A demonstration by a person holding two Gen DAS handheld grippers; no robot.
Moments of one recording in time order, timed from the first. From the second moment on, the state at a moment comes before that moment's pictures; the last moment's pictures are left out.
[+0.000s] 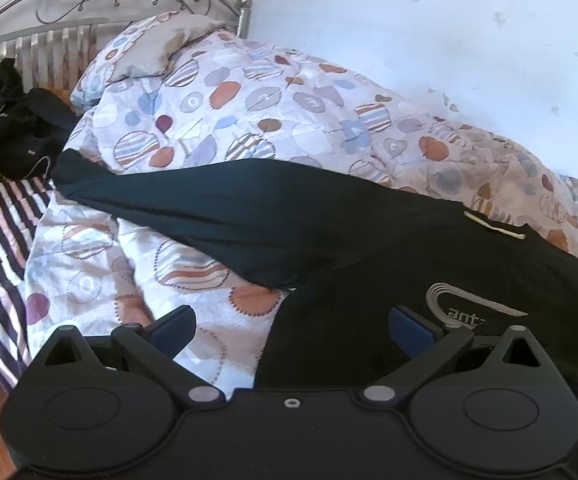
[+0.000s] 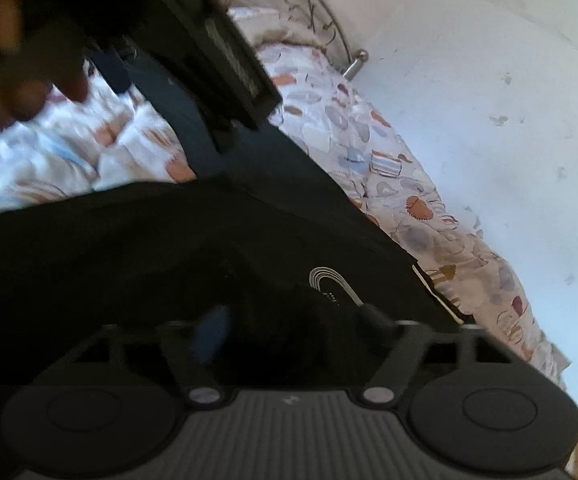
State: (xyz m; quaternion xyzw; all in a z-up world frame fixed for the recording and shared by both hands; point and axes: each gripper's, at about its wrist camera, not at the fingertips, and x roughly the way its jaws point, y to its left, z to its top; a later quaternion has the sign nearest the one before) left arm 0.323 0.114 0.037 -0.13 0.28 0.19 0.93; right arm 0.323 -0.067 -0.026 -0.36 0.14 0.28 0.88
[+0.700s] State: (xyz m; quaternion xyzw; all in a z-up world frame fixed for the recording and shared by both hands) left arm 0.385 0.054 -0.029 -0.07 0.36 0.16 0.92; right arm 0.408 -0.328 -0.023 -0.13 0.29 -0.05 0.95
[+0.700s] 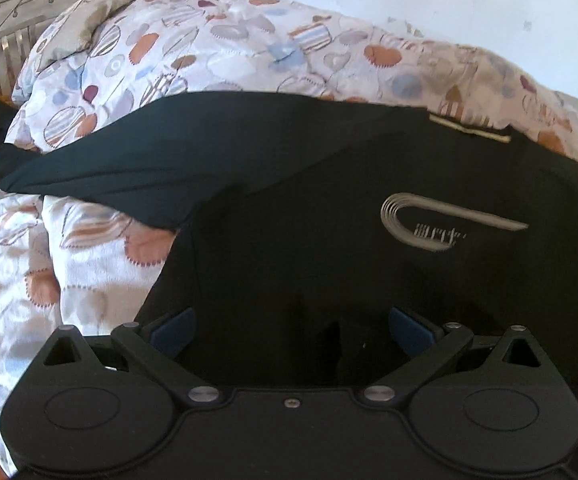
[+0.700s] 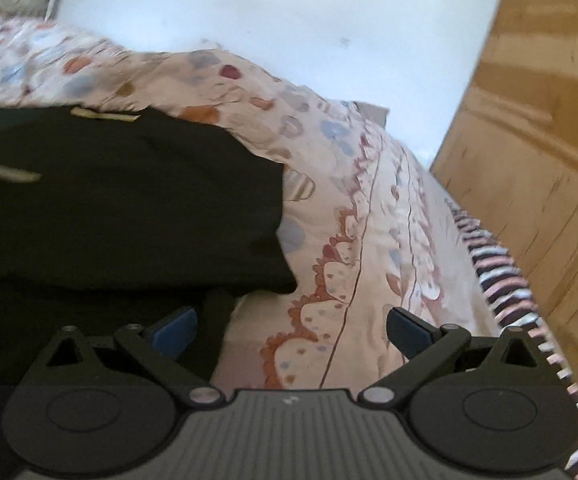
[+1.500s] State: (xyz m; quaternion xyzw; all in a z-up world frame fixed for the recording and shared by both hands) left arm 0.378 0.065 -0.041 -0.09 0.36 0.15 0.92; right arm 0.449 -0.362 -0.040 -0.05 0.27 -0.17 0.95
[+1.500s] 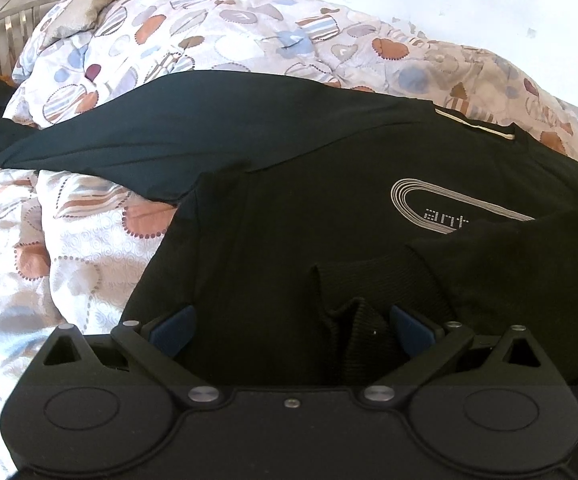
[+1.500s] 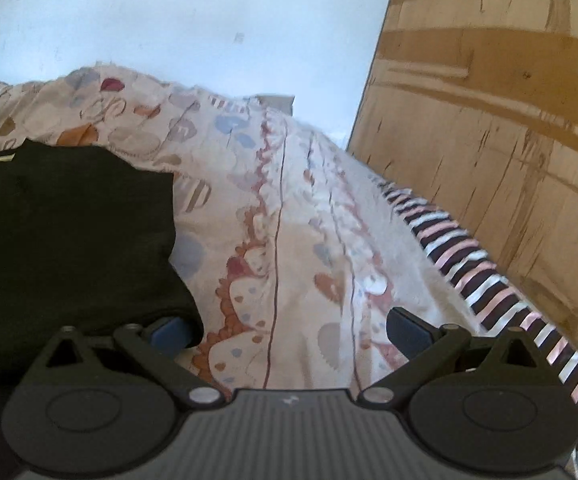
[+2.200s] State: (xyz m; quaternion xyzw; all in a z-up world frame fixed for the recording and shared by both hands) left arm 0.355 0.315 -0.008 0.02 0.30 0.30 0.90; right arm 0.331 -0.259 0.015 -0.05 0.25 0.02 0.97
